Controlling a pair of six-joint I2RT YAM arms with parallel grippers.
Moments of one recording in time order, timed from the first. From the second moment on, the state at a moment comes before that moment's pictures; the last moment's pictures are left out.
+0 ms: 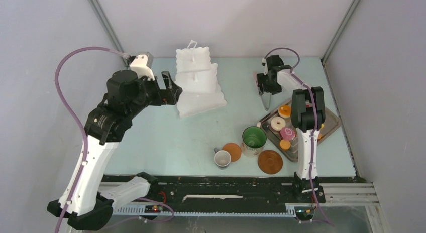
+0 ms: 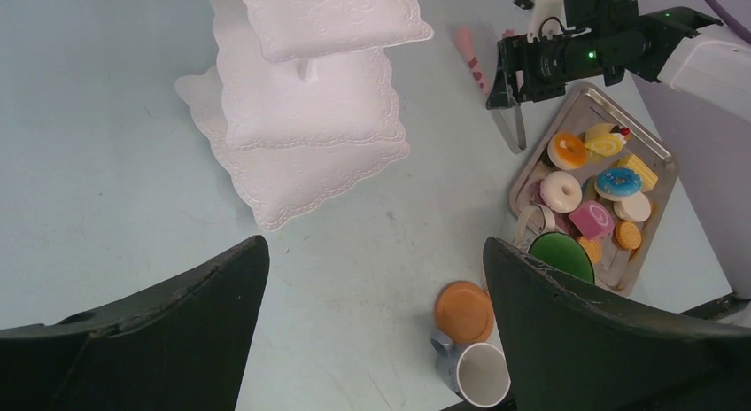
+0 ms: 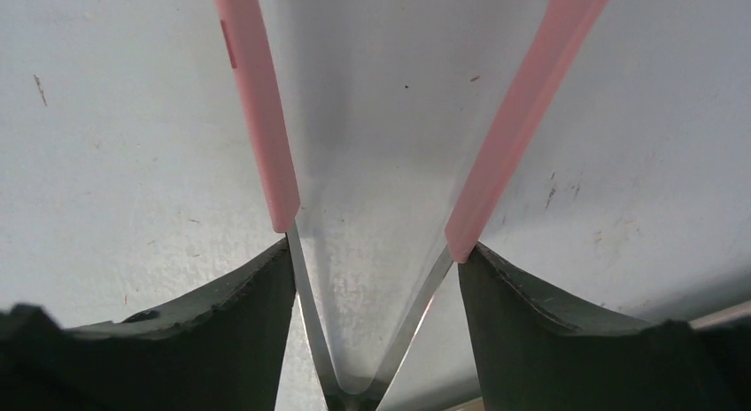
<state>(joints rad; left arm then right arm) -0.44 1.01 1.51 -0.86 -0.05 -0.30 0.16 2.30 1.85 -0.67 0.00 0.06</state>
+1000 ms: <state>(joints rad) -0.47 0.95 1.49 -0.86 -0.05 -0.30 0.29 2.12 1.50 -0.38 0.25 0.41</state>
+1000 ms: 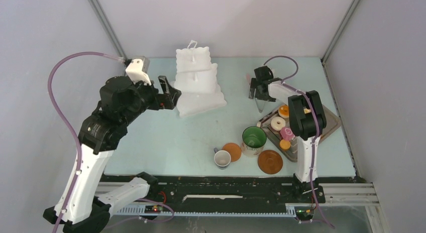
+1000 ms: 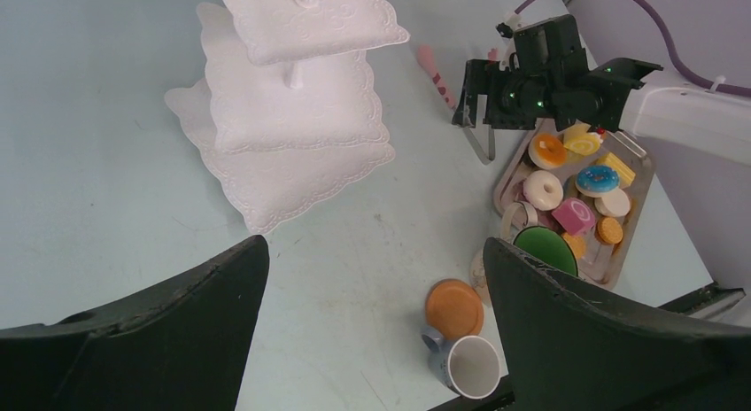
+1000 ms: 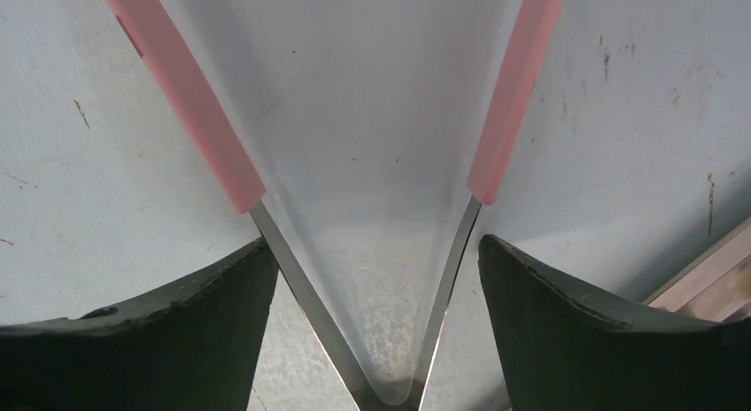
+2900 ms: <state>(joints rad) -0.48 0.81 1.42 -0.81 -0.07 -0.30 -0.28 1.45 1.29 -1.06 -0.68 0.33</state>
